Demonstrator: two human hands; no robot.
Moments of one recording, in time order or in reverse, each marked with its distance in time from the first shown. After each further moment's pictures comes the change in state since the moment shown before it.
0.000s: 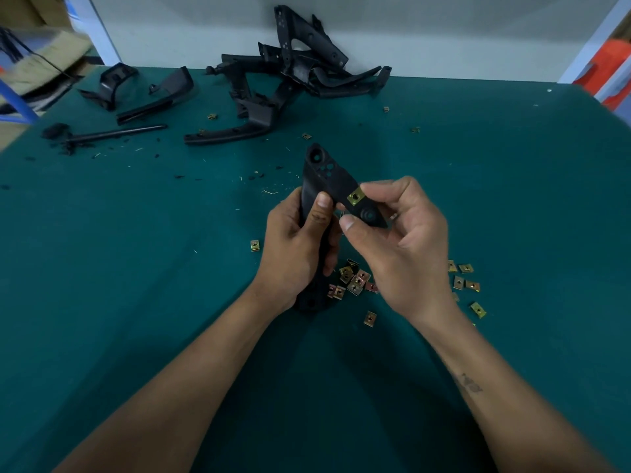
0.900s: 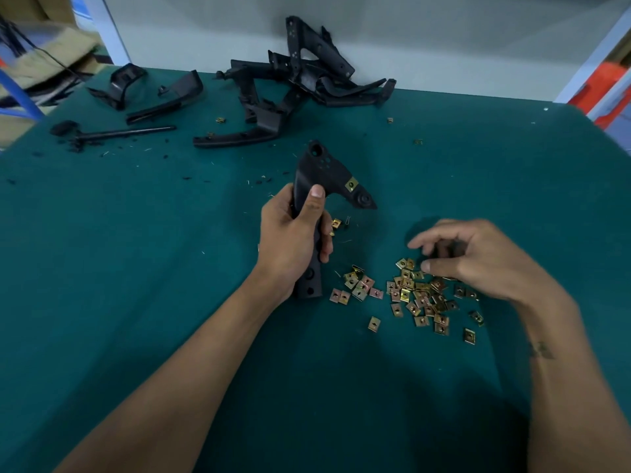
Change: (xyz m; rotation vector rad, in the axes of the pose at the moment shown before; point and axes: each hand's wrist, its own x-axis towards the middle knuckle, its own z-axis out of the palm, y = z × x) left_hand 0.014 -0.002 -0.014 -0.017 0.104 -0.079; right_hand 0.034 0.006 -0.117 -0.765 -0.475 0.366
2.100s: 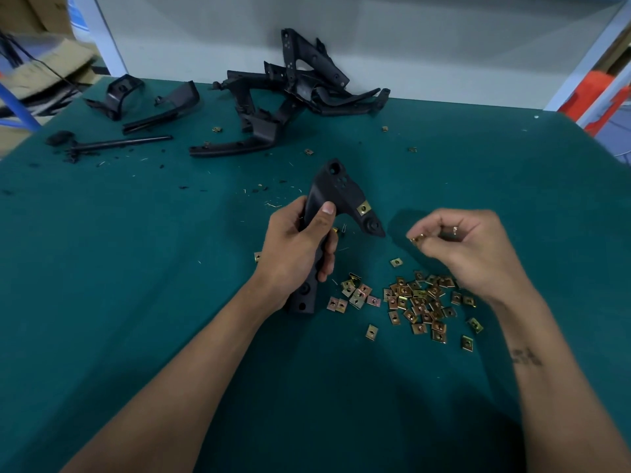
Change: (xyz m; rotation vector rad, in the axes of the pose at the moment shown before) left_hand -0.002 0.005 -0.002 0.049 -0.184 -0.055; right_hand 0.006 -0.021 0.015 0.272 0.332 -0.133
